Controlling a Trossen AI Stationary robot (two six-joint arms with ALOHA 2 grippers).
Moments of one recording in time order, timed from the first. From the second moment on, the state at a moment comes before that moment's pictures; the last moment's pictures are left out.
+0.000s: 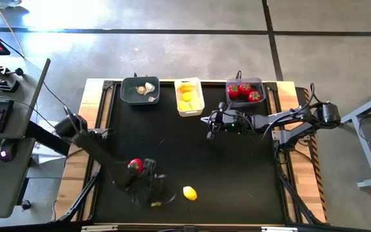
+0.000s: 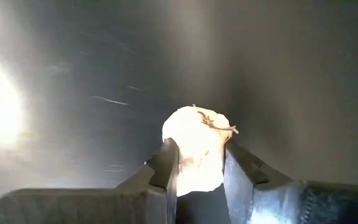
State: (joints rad) left arm -0.67 1.73 1.22 -0.86 -0.29 -0.35; right arm -0.08 1.42 0.64 0.34 0.28 0.05
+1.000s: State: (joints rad) left arm 0.71 1.32 1.09 -0.73 -0.21 0.41; right arm -0.09 1.42 0.64 0.34 0.28 -0.01
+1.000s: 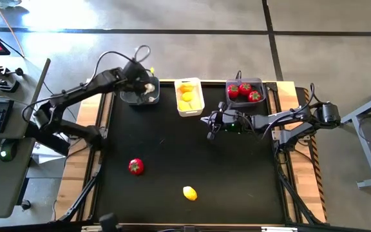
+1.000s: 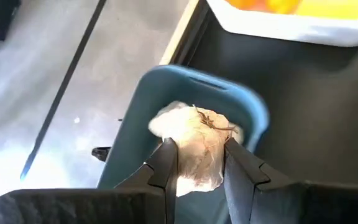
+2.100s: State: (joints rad) left arm 0.84 1.62 0.99 -0.62 -0.09 0.45; right arm -0.14 1.42 0.66 0.34 0.29 -0.04
